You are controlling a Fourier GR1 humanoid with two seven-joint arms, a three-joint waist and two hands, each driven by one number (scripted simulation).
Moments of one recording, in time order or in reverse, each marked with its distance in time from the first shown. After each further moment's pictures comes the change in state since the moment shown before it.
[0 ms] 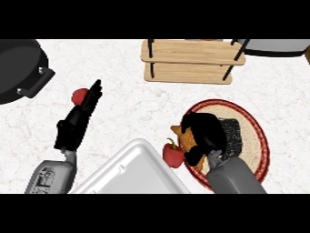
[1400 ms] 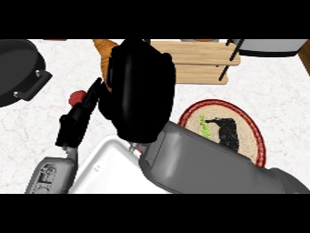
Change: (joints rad) left arm -0.026 -0.004 0.007 0.016 -0.005 0.008 0.027; right arm -0.761 0.017 0.278 -0.100 0.042 -0.439 0.822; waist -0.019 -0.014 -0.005
